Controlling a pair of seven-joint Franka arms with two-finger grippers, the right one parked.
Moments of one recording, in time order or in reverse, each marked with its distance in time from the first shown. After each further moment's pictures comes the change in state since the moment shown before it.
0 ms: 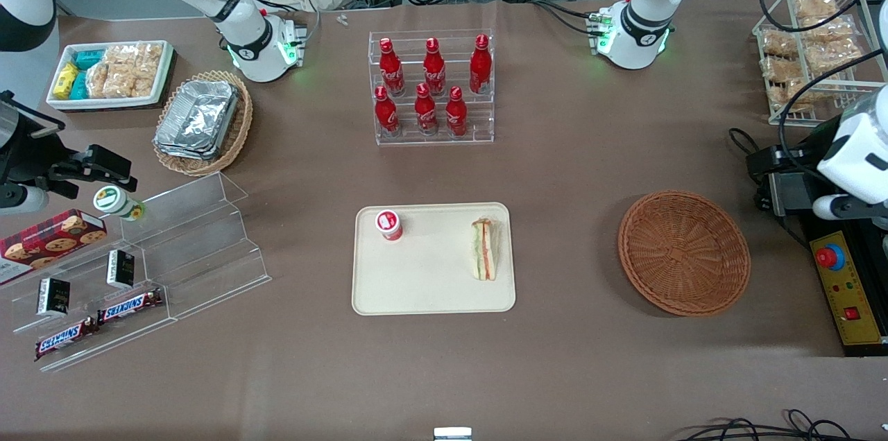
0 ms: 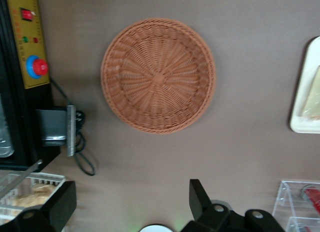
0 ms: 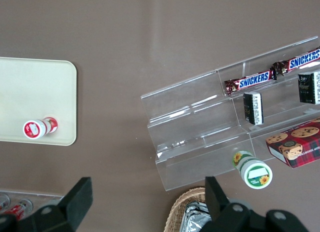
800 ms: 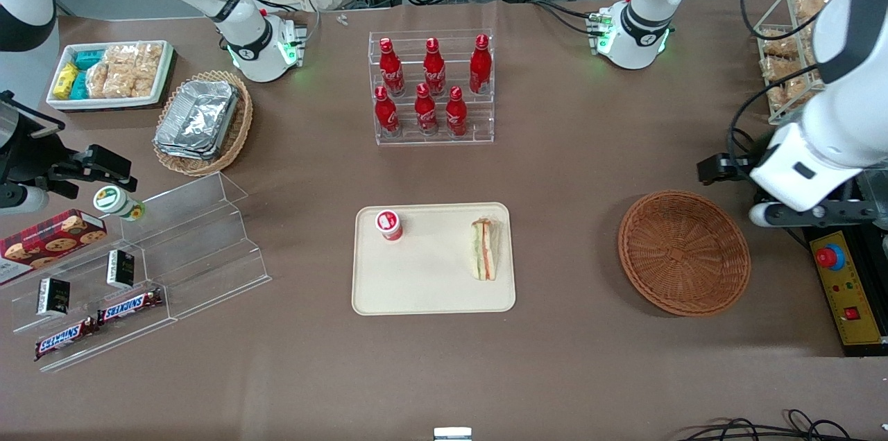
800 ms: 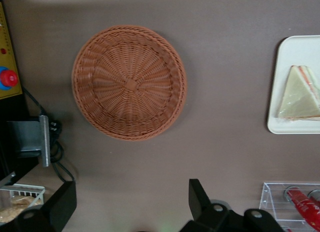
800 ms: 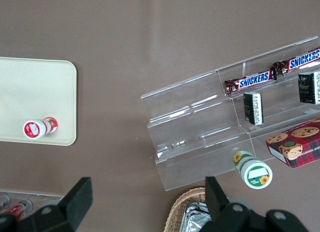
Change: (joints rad) arm 0.016 0.046 -0.138 0.005 0.013 0.040 -0.091
